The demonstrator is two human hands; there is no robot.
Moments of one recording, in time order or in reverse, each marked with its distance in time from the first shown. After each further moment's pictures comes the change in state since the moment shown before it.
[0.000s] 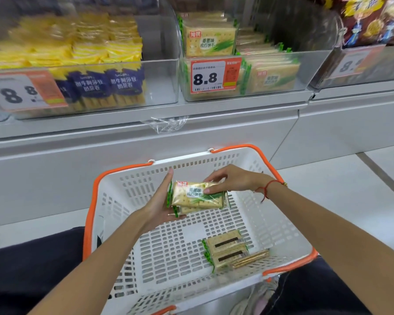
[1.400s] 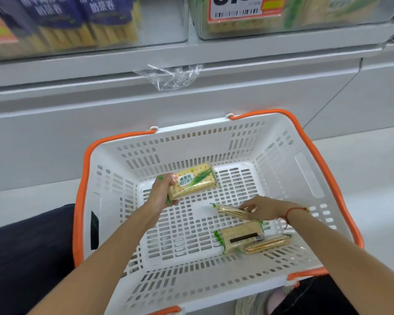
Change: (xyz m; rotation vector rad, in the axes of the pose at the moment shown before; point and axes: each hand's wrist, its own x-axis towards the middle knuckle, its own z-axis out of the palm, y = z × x) left_hand 0.052 -0.053 -0.027 -0.054 0.506 -0.013; right_hand 0.023 0.152 0.074 -0.355 -0.390 0.350
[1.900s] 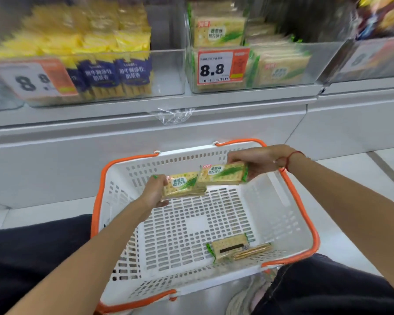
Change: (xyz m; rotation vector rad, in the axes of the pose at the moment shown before) left_hand -0.070 0.052 -0.010 0.164 -0.024 0.136; right_hand -0.133 -0.094 -0.128 0.634 0.025 -0.058
